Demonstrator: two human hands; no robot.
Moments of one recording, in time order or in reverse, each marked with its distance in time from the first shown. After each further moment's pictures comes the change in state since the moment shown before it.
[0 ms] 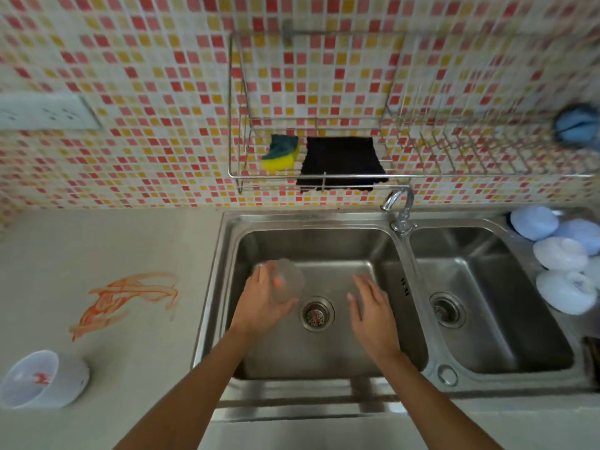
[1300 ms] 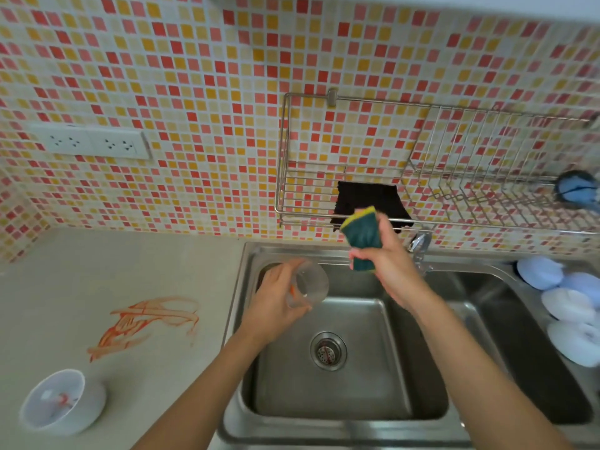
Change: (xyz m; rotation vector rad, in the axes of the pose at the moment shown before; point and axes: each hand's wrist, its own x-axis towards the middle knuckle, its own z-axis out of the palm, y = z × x) left_hand 0.012 0.015 -0.079 -0.125 0.086 0.225; right_hand 0.095 -0.160 -0.101 0.871 -0.218 0.063
